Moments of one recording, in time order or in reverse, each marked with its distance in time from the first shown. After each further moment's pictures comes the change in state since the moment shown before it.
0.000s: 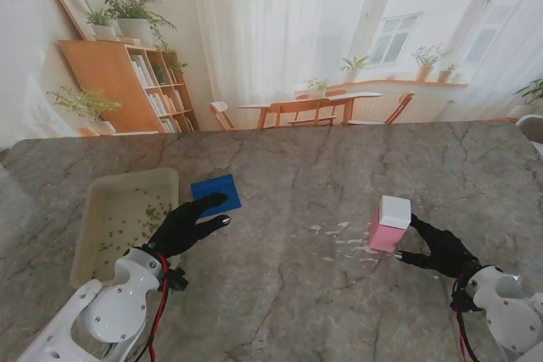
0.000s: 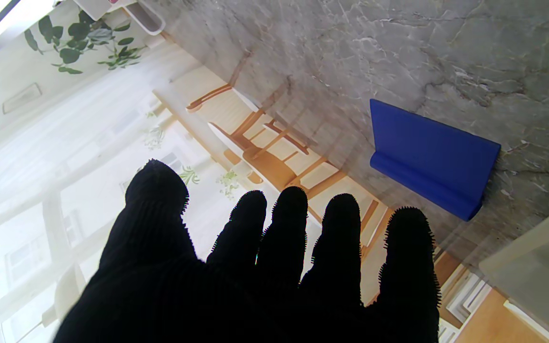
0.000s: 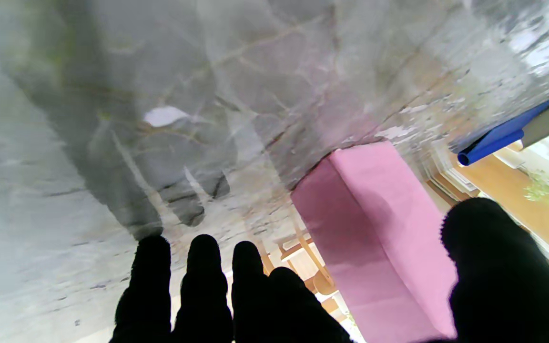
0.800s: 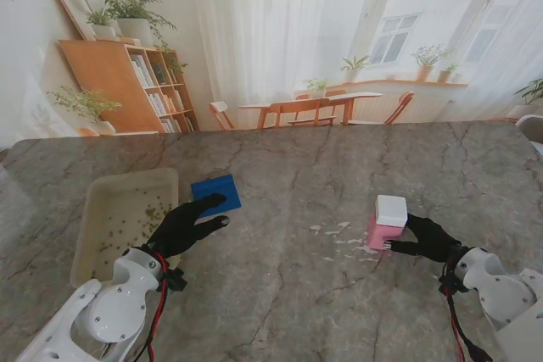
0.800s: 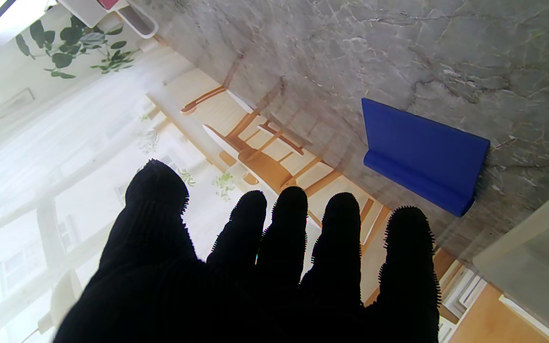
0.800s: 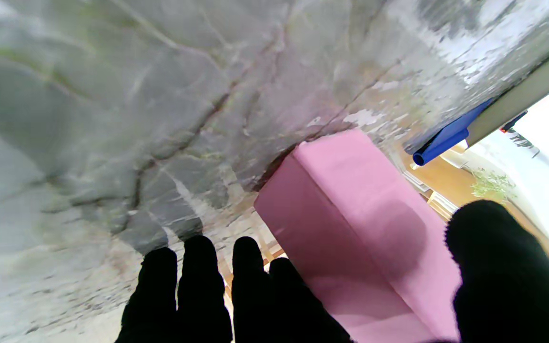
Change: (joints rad) left arm 0.003 0.003 -0.003 -0.006 0.019 0.015 -0.005; right arm 0.188 0.029 -0.122 0.185 0.115 -0.139 0.079; left_hand 0.000 0.000 0.000 0.000 0.000 0.000 0.000 0.000 0.000 0.000 0.000 0.000 0.000 0.000 0.015 0.007 0.000 0.000 0.010 0.000; right_hand -0.021 0.000 0.000 0.000 0.000 -0.014 0.047 0.347 0.042 -0.005 0.009 0.012 -0.005 0.029 0.014 -0.026 -0.034 -0.065 -0.007 -0.213
